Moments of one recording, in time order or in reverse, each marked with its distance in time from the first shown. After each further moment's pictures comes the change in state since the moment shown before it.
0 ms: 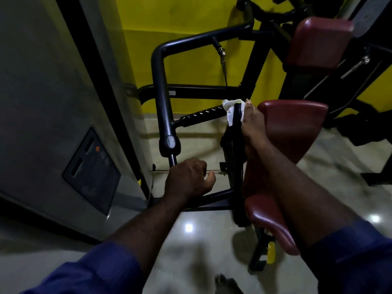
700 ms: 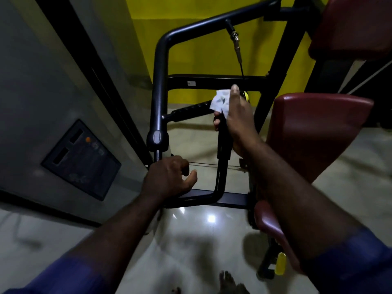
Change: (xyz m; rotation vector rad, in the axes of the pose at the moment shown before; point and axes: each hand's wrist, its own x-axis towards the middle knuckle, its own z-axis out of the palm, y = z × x) left_hand 0.001 0.003 0.011 0.043 0.079 -0.124; right_hand 0.018 -0.004 0.000 0.234 -0.379 -0.010
